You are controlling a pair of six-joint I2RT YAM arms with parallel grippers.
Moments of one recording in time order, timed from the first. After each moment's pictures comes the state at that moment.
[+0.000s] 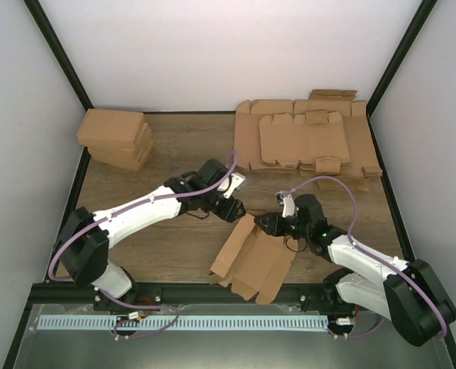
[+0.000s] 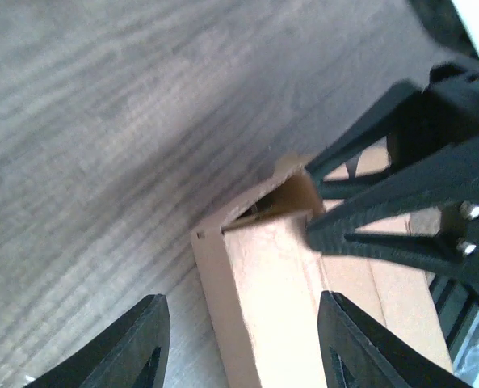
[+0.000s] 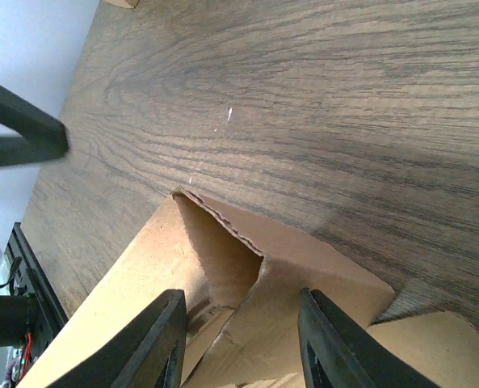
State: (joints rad) left arm -0.84 1.54 1.16 -0.53 0.27 -0.23; right arm 0.50 1.05 0.31 0.14 -0.48 0.58
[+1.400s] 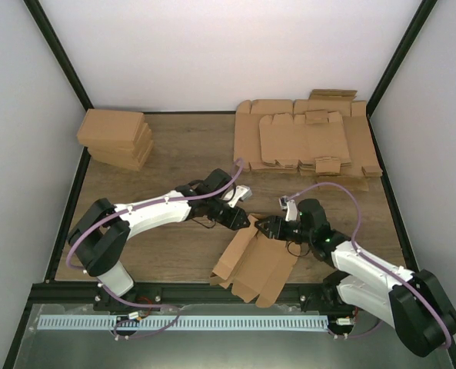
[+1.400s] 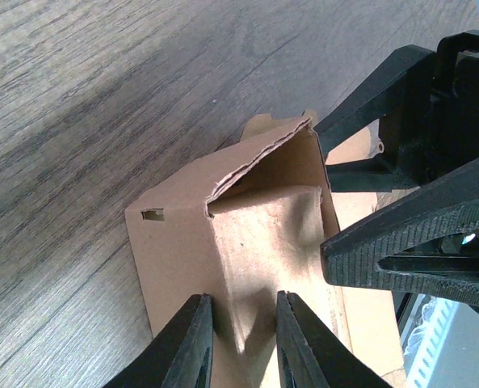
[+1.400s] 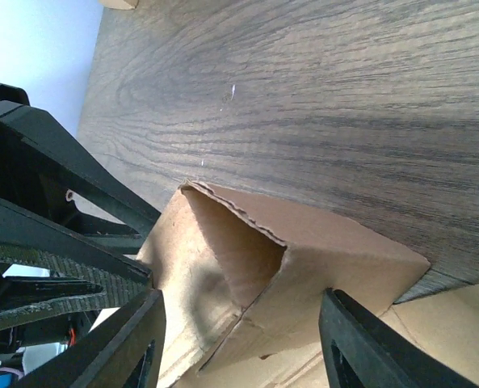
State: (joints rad) left arm -0.84 1.65 1.03 -0.34 0.50 -0.35; right arm 0.50 0.97 0.26 0.11 -0.51 0.71
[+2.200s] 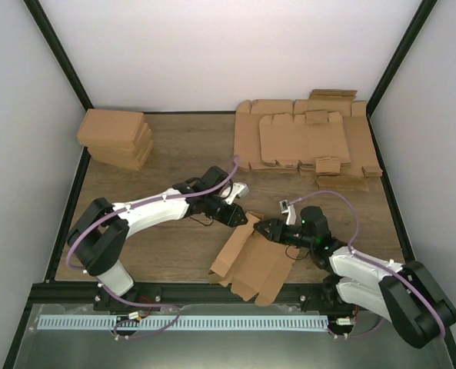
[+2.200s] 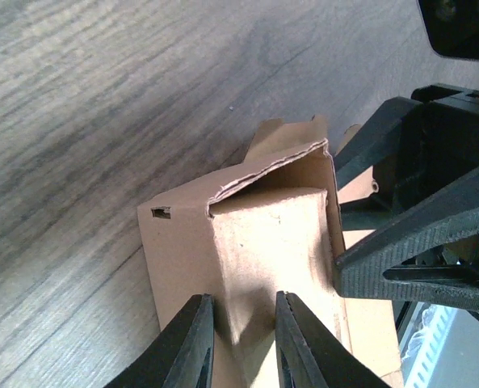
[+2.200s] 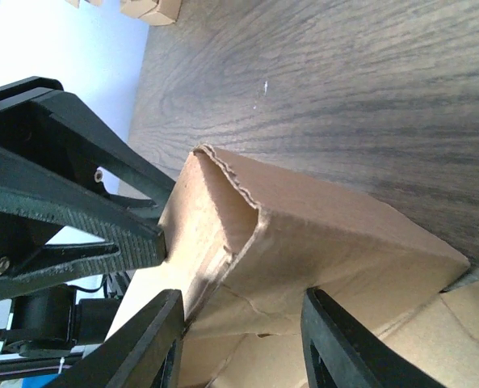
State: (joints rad) left arm -0.81 1.65 1.03 -0.35 0.50 -0.35; right arm 0.50 1.01 0.13 0.41 -0.58 0.86
